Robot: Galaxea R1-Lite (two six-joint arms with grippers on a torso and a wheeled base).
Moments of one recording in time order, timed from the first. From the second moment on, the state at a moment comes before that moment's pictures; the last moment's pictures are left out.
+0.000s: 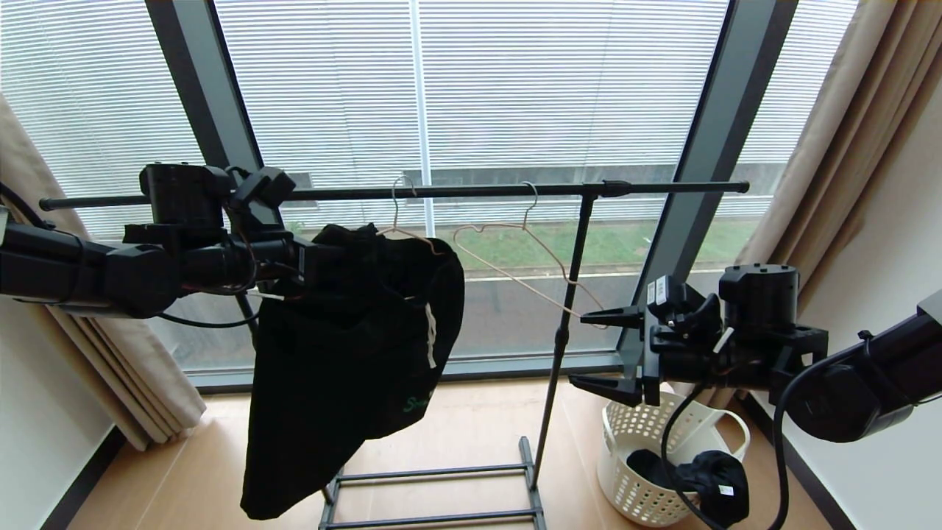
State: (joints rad) left arm -0.05 1.98 -1.26 -0.37 -0.55 0.18; right arm 0.23 1.98 -0.76 -0.79 0.86 -0.45
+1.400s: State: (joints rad) left arm -0.05 2.00 -1.28 -0.45 -0.52 0.10; right arm 0.24 1.99 -0.76 -0.79 0.86 -0.45
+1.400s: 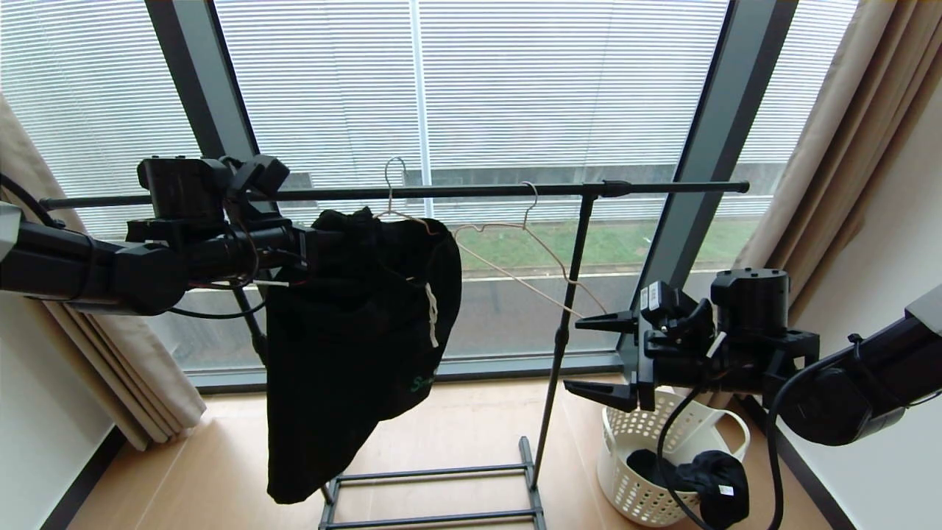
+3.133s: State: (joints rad) left arm -0.05 1.83 -0.99 -0.46 -0.50 0.11; right arm 0.24 1.99 -0.76 -0.81 0.75 -0.45
